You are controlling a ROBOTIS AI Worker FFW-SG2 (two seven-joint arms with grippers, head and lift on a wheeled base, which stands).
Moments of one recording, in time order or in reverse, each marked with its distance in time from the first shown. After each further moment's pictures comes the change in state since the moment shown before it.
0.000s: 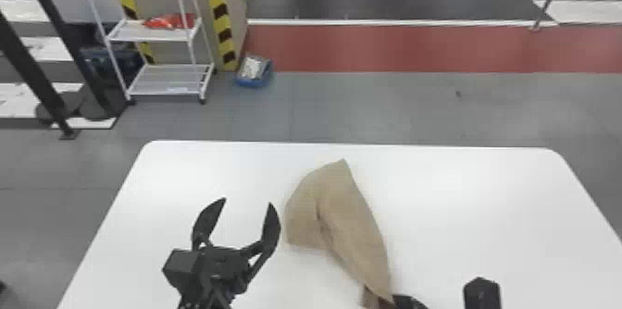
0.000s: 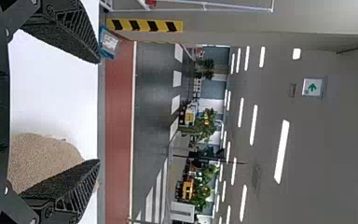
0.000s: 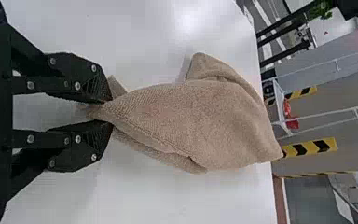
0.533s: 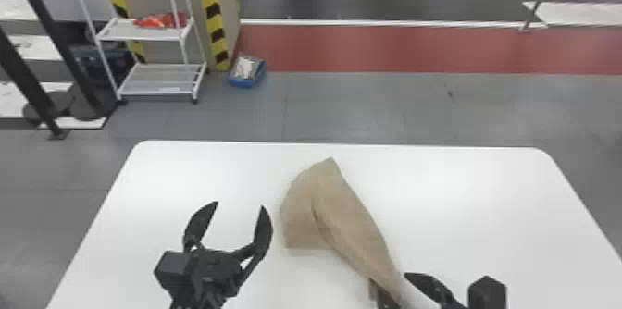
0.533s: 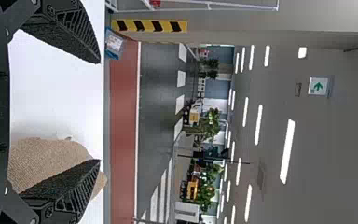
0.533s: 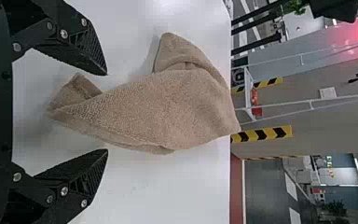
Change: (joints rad) left arm 0.000 0.001 0.000 0.006 -0.002 0.013 0.000; right arm -0.012 0.000 -0.036 0.080 -0.001 -0.228 -0.059
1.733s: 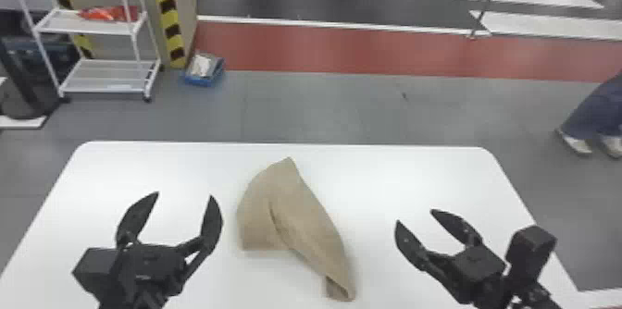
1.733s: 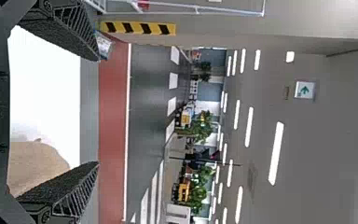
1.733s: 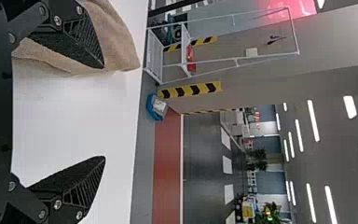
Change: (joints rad) left arm 0.074 0.019 0.023 -0.220 0.006 0.126 0.008; right arm 0.033 0.000 -0.180 -0.321 -0.139 0.085 -0.026
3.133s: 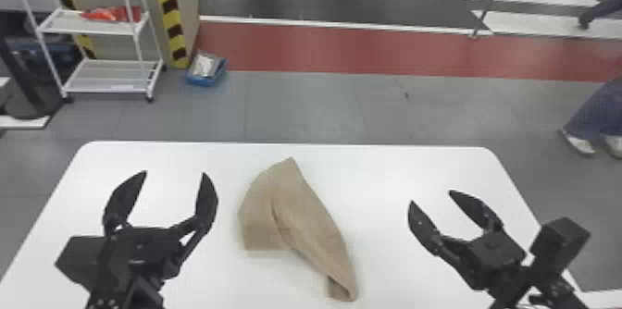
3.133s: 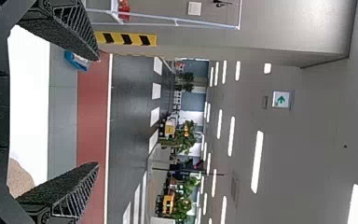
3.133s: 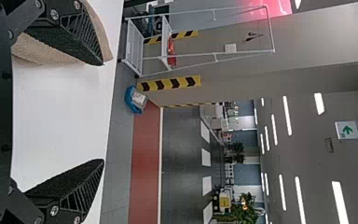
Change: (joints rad) left arm 0.024 0.002 0.001 -0.131 -0.029 0.018 0.073; right arm 0.020 0.000 -0.009 -0.081 -0.059 -0.046 -0.040
